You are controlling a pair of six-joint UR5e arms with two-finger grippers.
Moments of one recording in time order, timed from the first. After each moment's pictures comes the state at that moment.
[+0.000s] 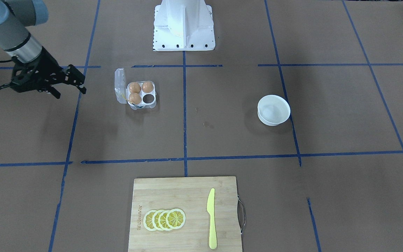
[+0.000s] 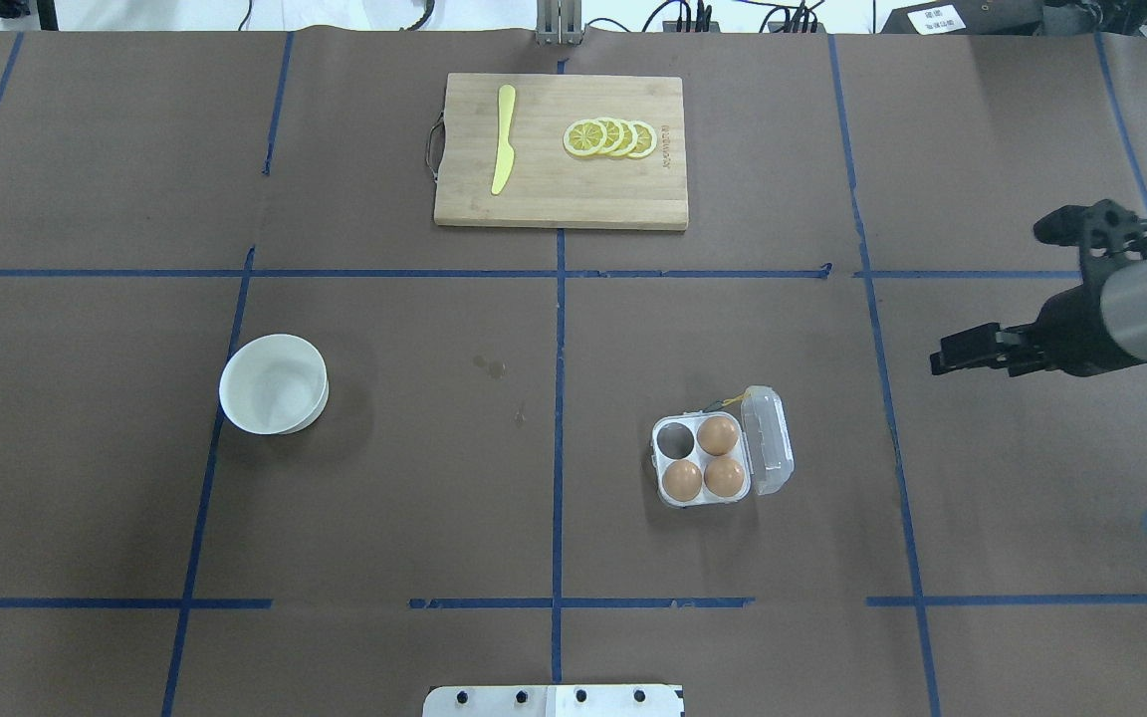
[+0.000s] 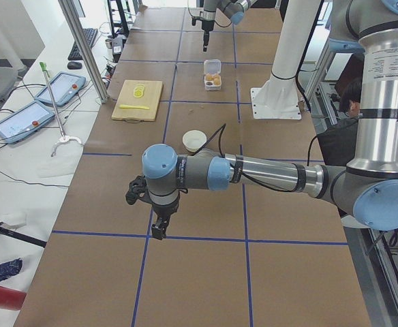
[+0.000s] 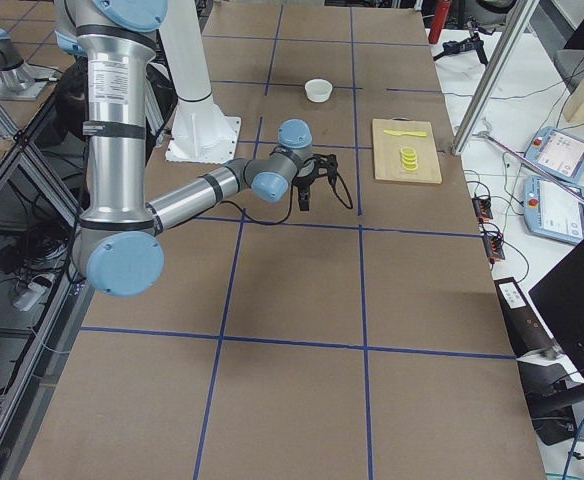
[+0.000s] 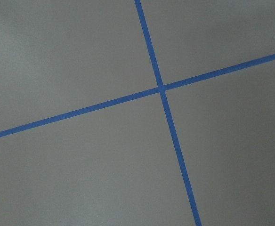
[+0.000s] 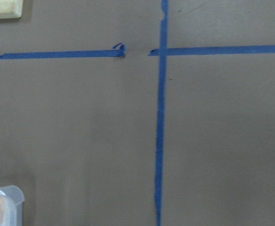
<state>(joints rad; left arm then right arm) -1.61 -1.56 -1.71 -1.48 -2.28 0.28 0.67 -1.54 1.99 -1.06 2.00 1.19</state>
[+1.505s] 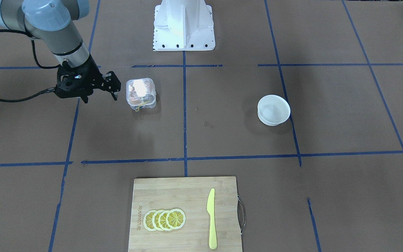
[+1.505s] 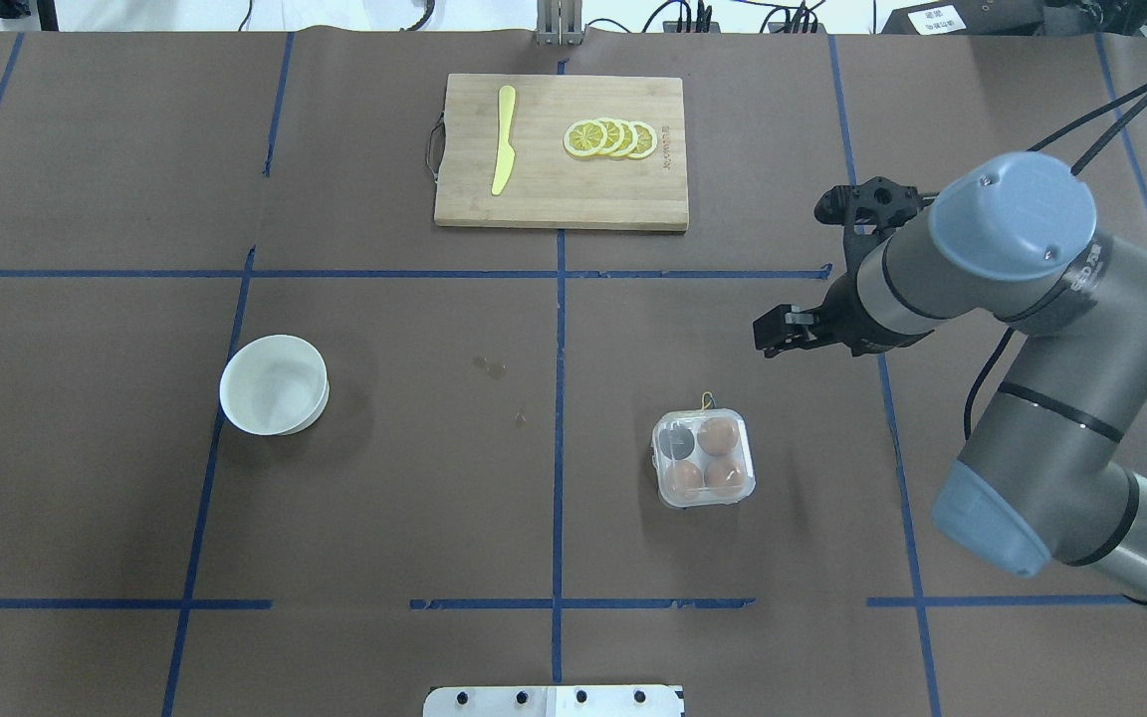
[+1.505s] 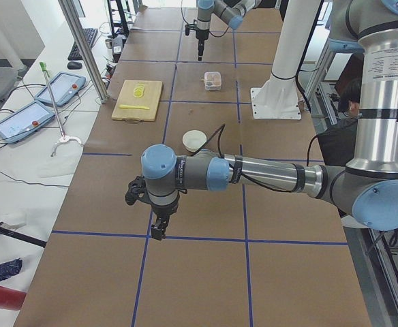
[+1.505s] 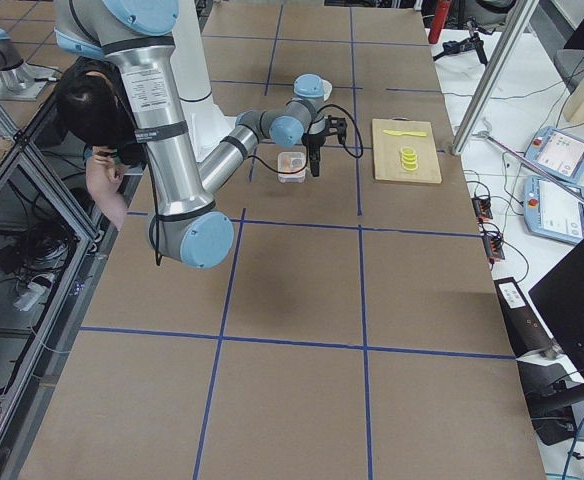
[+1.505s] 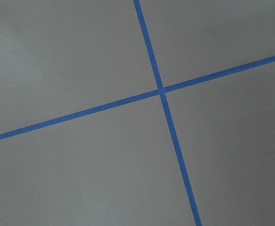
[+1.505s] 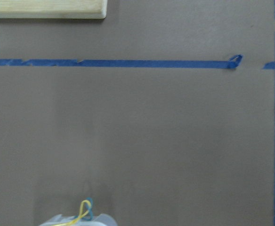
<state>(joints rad) -1.61 -1.56 -1.71 -1.48 -2.28 0.28 0.74 -1.27 1.98 -1.55 1.99 0.99</state>
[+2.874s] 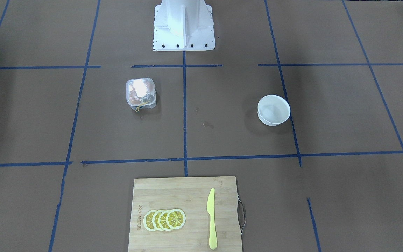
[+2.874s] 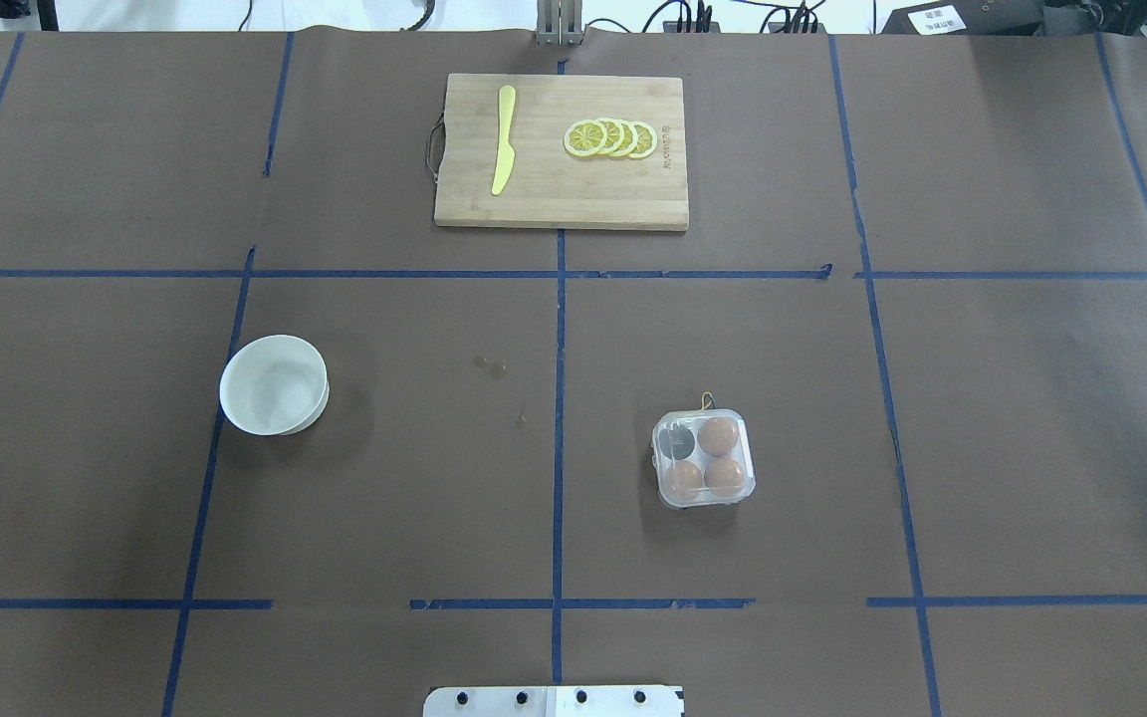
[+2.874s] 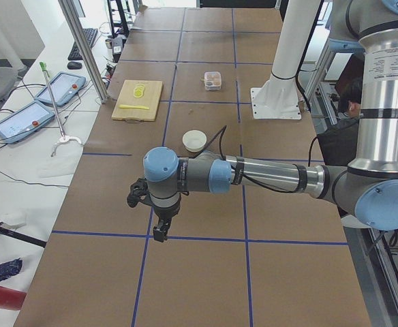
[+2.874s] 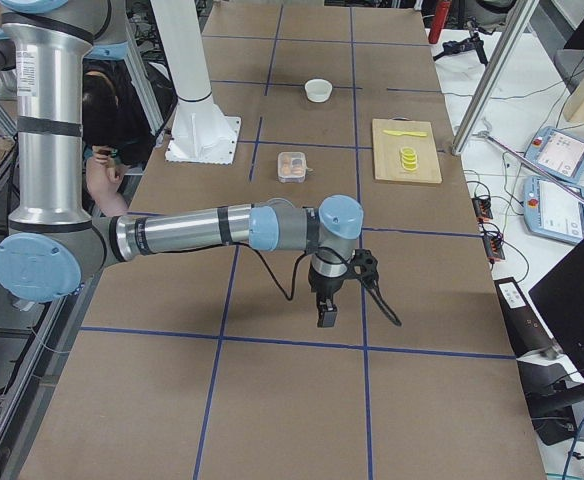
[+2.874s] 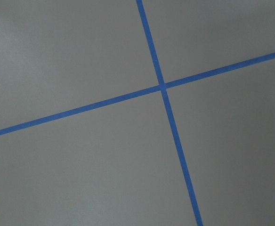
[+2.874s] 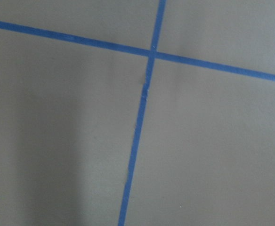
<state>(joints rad) -1.61 -1.55 -1.70 -1.49 -2.30 0.26 1.52 -1.69 1.78 -1.72 2.23 -0.11</state>
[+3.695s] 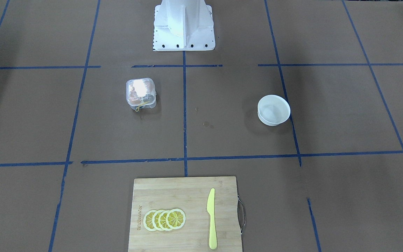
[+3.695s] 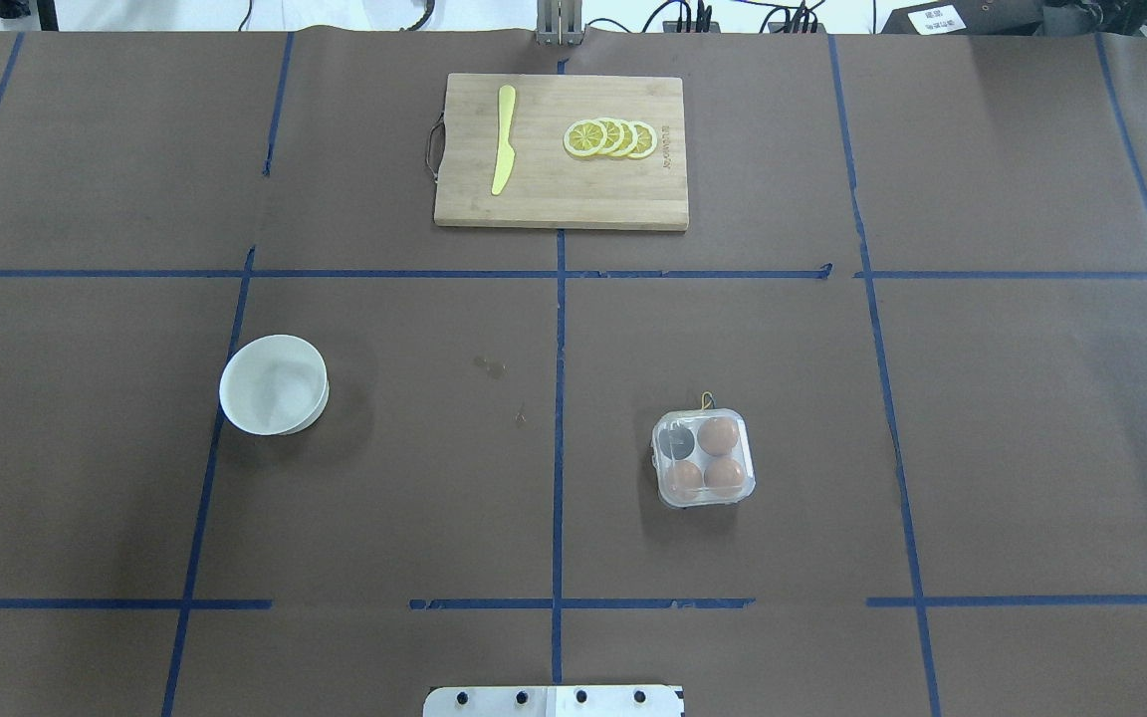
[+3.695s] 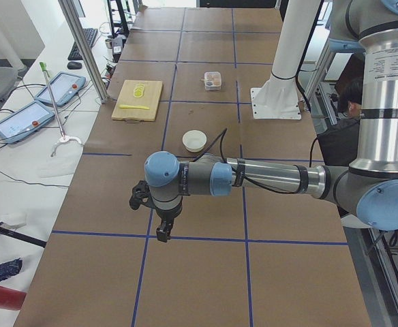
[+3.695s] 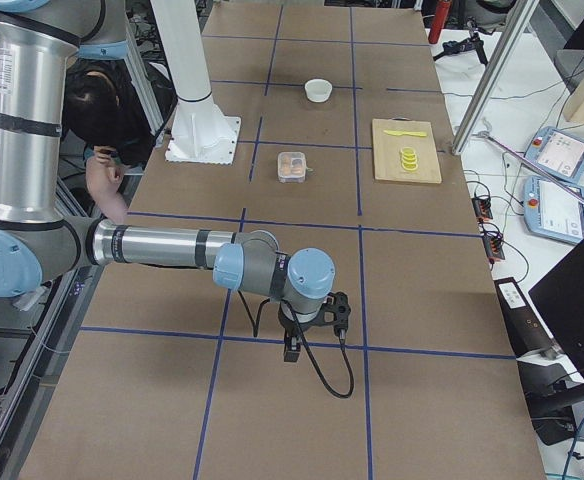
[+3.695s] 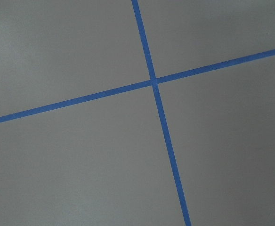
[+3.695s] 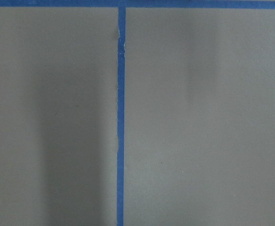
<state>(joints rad) -1.60 -1.55 -1.69 -1.49 -2.33 0.26 1.58 -1.73 1.72 -1.72 2.35 -0.12</state>
